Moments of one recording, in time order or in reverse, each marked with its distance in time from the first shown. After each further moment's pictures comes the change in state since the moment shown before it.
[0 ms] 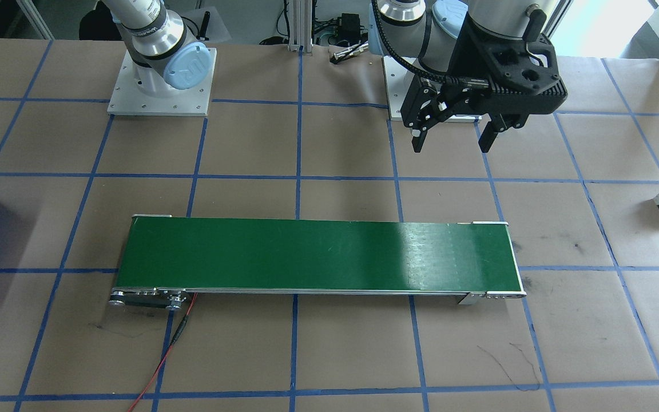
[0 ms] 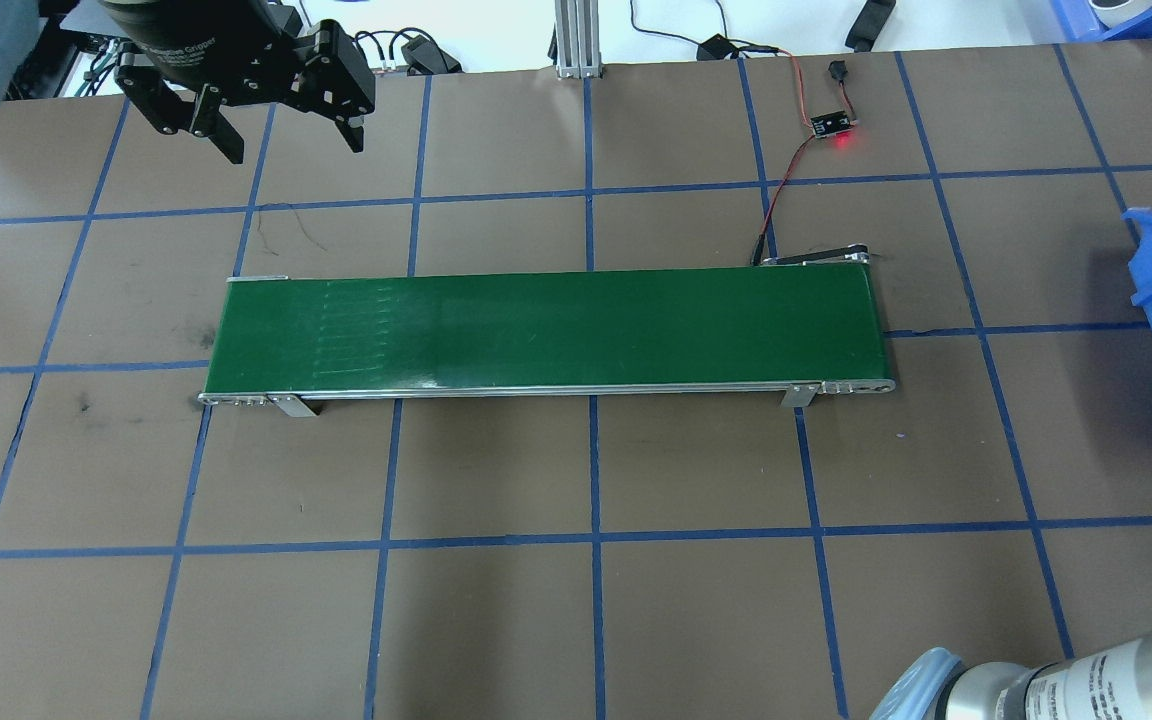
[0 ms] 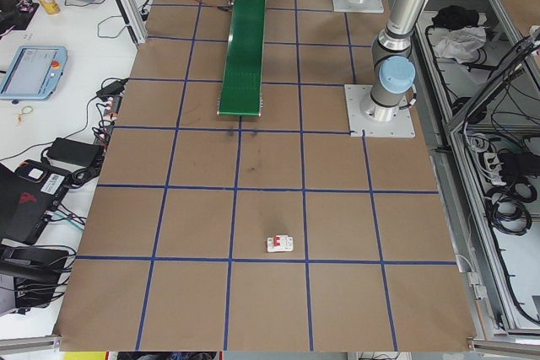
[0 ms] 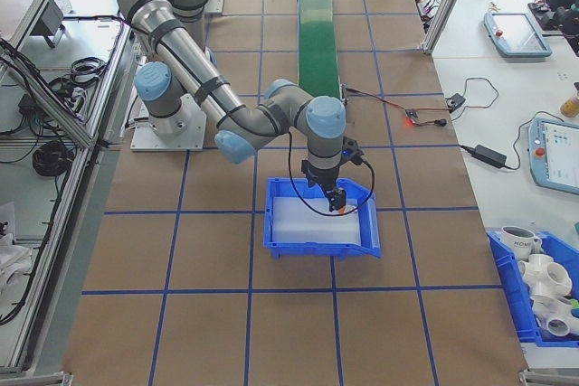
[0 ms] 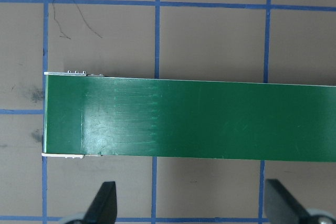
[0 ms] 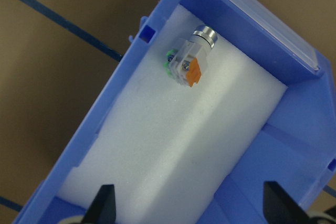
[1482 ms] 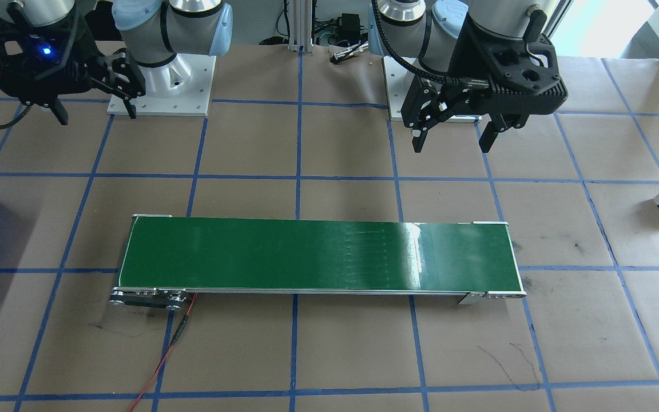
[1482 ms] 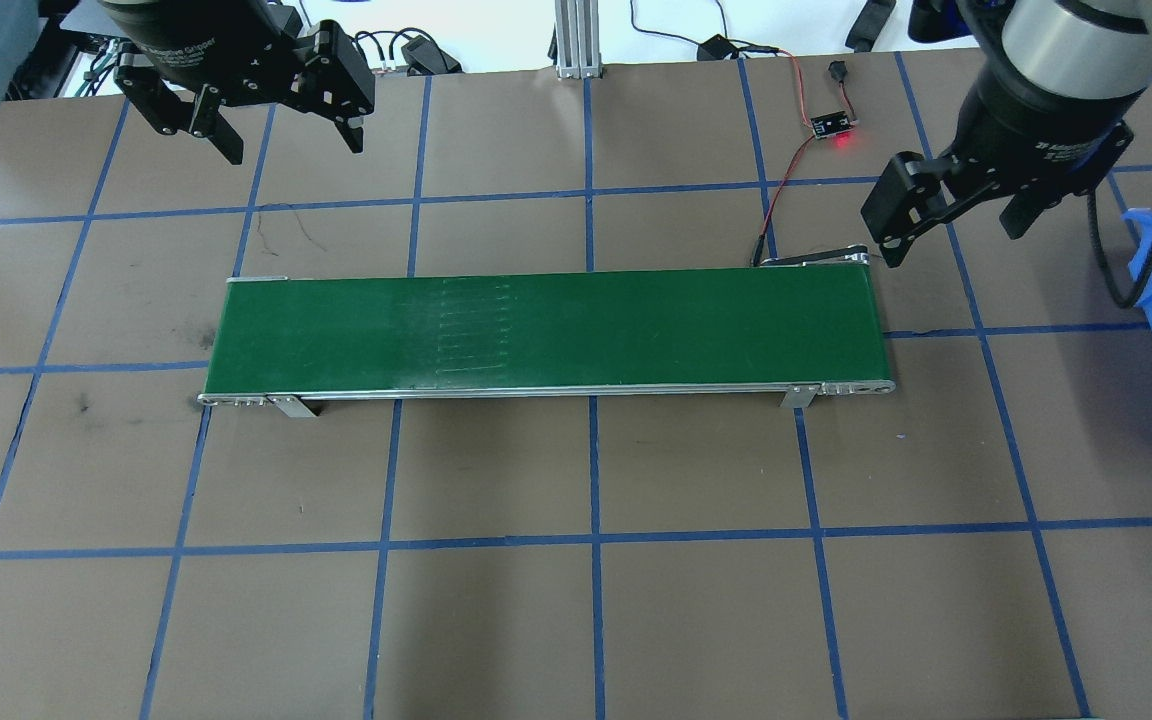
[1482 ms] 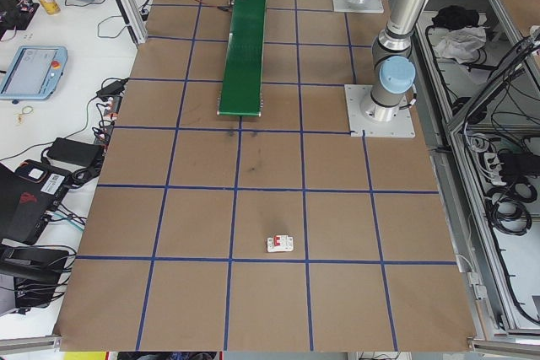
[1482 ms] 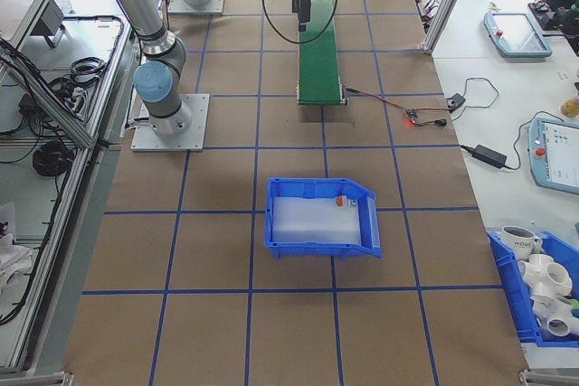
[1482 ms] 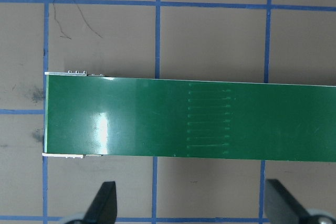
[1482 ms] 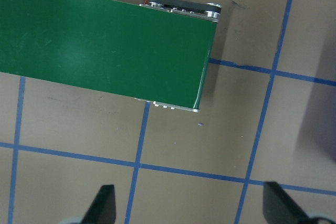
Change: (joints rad) left arm 0.000 0.000 0.000 0.000 0.001 0.000; right arm 0.787 -0.388 -0.036 0.569 -0.012 1.189
